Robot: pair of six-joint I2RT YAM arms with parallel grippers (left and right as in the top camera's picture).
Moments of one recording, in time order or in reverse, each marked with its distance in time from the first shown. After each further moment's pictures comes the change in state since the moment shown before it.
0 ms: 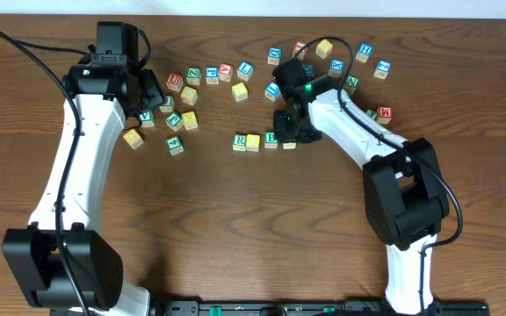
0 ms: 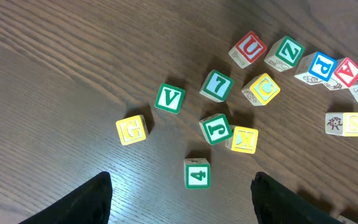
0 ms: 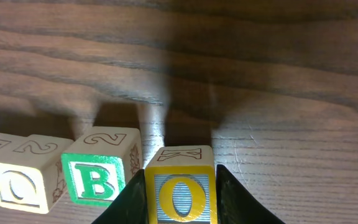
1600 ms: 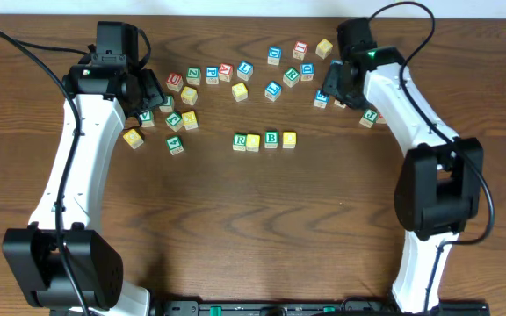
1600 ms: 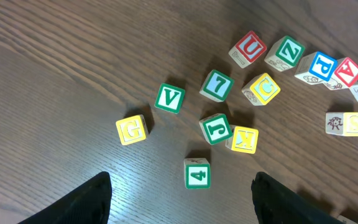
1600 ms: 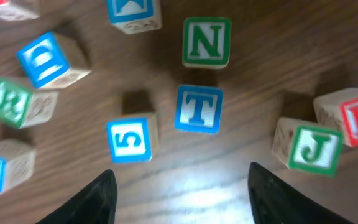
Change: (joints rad) left arm 0.000 0.000 0.000 0.000 0.000 0.000; right arm -0.248 -0.015 0.128 0.031 0.147 0.146
